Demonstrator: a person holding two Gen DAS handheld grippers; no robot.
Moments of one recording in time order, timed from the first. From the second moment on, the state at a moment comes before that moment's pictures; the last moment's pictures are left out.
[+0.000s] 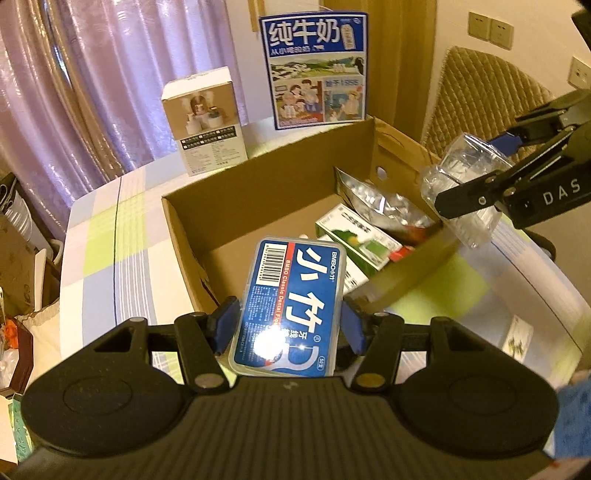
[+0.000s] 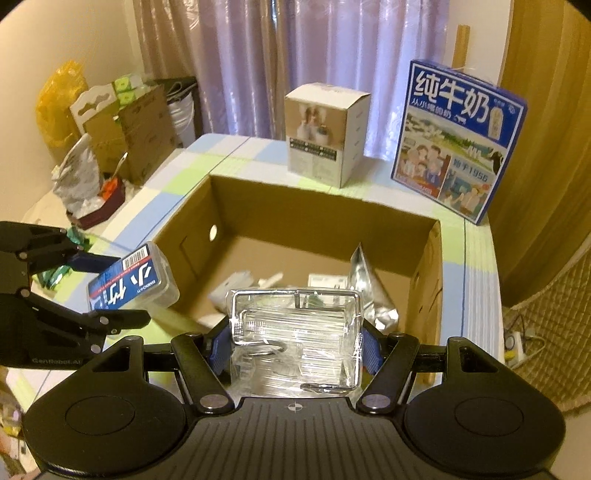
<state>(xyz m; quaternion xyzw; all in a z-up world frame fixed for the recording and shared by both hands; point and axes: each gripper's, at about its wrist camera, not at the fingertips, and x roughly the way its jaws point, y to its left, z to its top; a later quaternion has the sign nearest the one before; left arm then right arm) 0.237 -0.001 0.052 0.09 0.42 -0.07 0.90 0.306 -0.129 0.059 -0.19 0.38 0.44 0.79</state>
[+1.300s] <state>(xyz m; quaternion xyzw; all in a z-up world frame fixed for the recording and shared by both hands) 0.290 0.009 0.022 0.01 0.41 -0.02 0.91 0.361 -0.107 0.022 -0.15 0.40 0.41 0.81</state>
